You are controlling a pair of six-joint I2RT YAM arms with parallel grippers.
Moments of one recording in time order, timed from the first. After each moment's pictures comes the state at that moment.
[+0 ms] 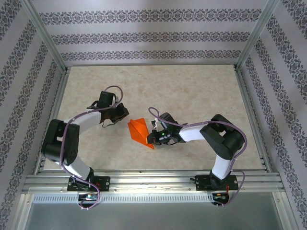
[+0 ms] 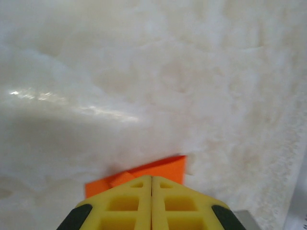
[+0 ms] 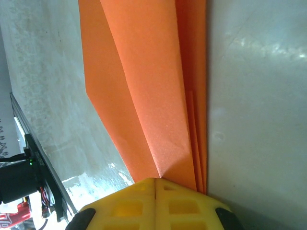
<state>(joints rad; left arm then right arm) -0.21 1.59 0.88 -0.20 0.41 -0.80 0.74 1.79 0.72 0.16 -0.60 0.81</state>
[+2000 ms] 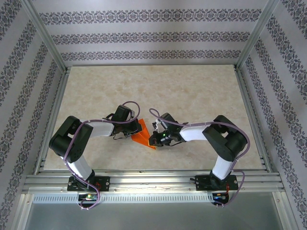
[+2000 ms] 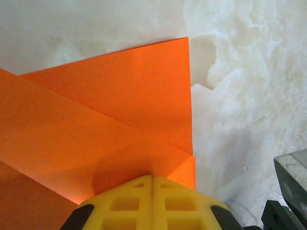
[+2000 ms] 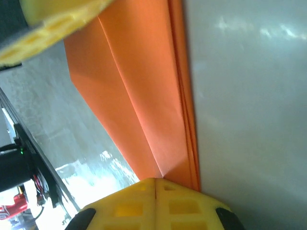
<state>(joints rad) -0.45 1.70 0.72 0.03 0.43 -0.85 0.74 1.74 0.72 0.03 -0.61 0.78</state>
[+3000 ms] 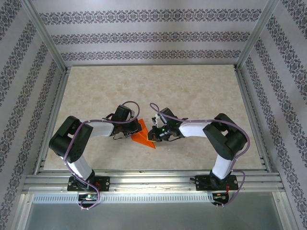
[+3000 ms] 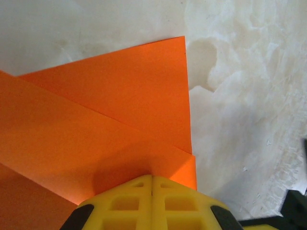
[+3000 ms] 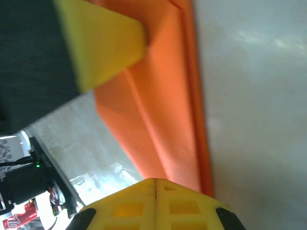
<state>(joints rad) -0.45 1.70 0.72 0.03 0.43 -0.85 0.70 1.78 0.82 -0.03 -0.62 0.79</state>
